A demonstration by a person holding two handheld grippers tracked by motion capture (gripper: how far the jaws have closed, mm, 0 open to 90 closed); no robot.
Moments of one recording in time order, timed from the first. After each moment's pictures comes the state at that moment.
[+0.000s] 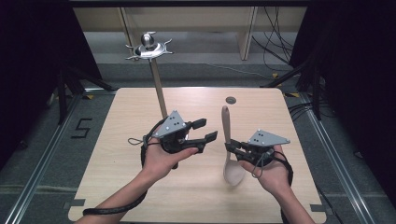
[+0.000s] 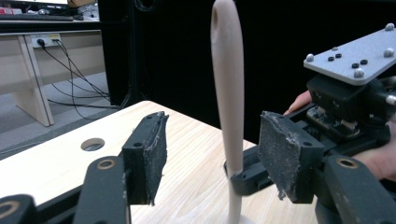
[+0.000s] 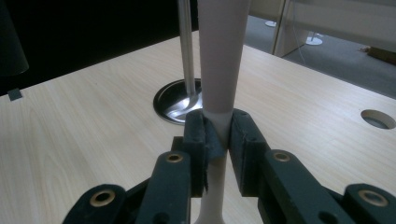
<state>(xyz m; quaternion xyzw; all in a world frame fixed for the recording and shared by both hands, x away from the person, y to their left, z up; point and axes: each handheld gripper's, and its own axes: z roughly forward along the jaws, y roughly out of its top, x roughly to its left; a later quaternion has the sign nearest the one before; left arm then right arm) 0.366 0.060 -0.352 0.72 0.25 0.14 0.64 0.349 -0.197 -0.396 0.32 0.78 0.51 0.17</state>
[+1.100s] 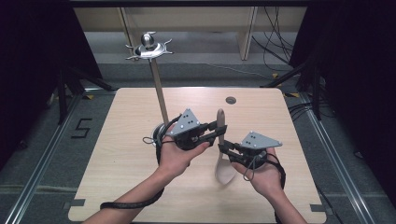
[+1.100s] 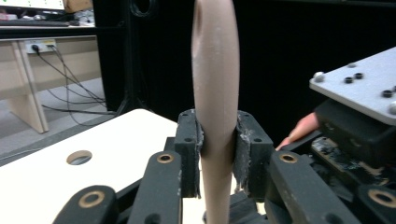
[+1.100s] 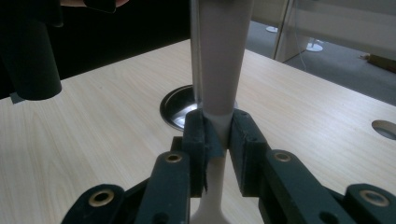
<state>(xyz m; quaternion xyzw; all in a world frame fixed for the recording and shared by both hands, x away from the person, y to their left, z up) 0.370 0.033 -0.351 0.71 0.24 0.14 0.64 0.346 -0.179 -0.396 0.30 0.78 0.51 0.19</state>
